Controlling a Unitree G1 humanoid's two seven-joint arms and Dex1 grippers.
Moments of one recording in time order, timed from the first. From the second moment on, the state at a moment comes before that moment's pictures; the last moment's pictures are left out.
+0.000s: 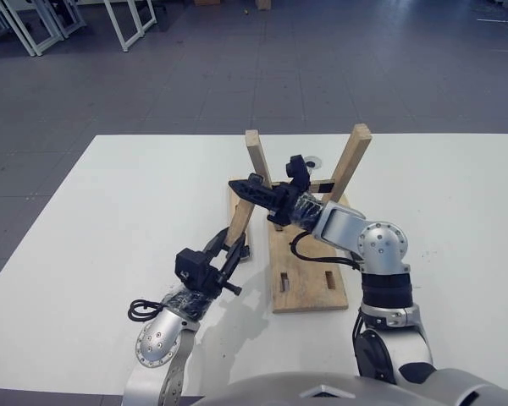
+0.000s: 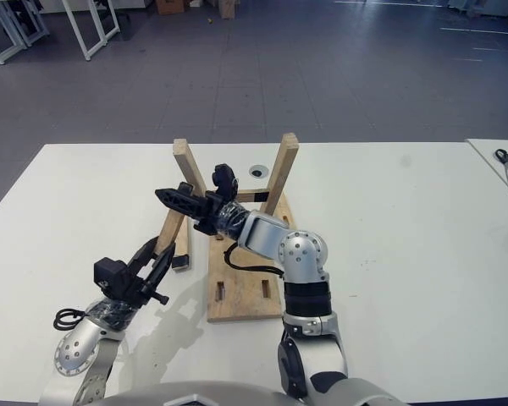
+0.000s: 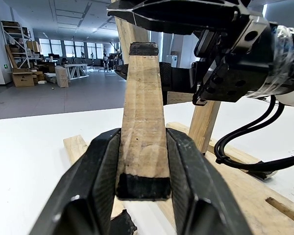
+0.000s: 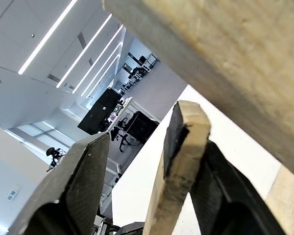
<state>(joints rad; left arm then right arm) 0.47 0.20 -0.09 -0.52 -0.25 -0.04 -0.38 -0.49 0.15 -0.08 -0.03 0.98 1.07 0.24</state>
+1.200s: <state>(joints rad) 0.40 0.15 -0.05 -0.42 -0.28 0.15 -0.21 -0.21 -0.43 -0.23 -0.41 0.80 0.89 0.16</state>
